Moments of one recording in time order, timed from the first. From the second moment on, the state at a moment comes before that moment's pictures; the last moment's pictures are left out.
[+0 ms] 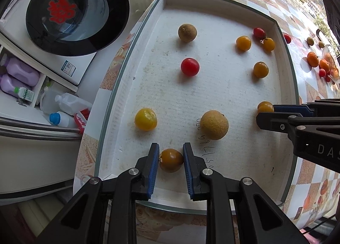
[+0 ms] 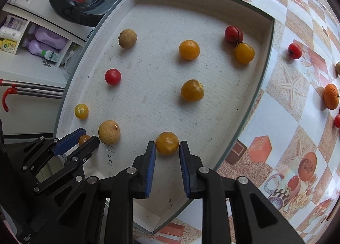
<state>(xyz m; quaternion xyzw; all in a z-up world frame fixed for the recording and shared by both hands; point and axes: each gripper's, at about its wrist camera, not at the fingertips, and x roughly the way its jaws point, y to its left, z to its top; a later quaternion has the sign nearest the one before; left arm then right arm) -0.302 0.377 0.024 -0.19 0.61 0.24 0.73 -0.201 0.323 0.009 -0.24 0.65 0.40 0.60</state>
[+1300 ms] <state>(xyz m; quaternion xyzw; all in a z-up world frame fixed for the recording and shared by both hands) -0.285 0.349 0.112 -0.15 0.61 0.23 0.75 -0.189 0.235 0.131 -0.24 0.63 0.33 0.66</state>
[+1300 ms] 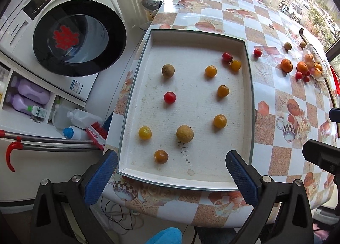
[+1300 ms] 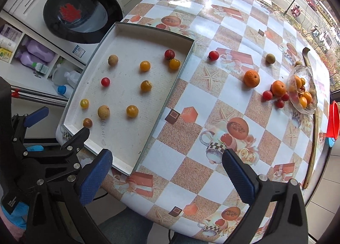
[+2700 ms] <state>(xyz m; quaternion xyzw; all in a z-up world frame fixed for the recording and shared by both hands) -0.289 0.310 0.128 -0.09 0.64 0.17 0.75 -0.199 0.225 0.147 -0.25 0.62 0.32 0.67</state>
